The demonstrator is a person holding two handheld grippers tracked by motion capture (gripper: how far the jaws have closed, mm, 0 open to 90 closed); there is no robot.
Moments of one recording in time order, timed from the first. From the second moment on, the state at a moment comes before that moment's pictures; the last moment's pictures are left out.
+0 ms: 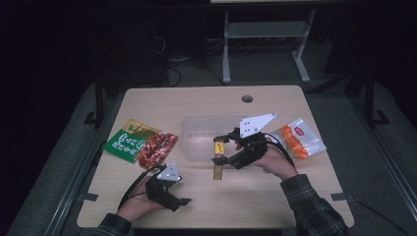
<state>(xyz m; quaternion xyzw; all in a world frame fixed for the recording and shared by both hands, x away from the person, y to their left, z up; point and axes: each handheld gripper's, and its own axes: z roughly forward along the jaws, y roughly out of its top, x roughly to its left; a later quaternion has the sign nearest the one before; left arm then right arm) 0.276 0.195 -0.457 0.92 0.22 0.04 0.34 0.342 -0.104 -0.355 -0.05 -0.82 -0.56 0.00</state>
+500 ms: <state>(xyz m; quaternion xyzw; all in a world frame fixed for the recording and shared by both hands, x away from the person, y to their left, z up) 0.278 0.197 -0.457 0.92 0.21 0.04 0.33 0.381 -0.103 -0.336 -0.05 -0.83 -0.55 -0.02</state>
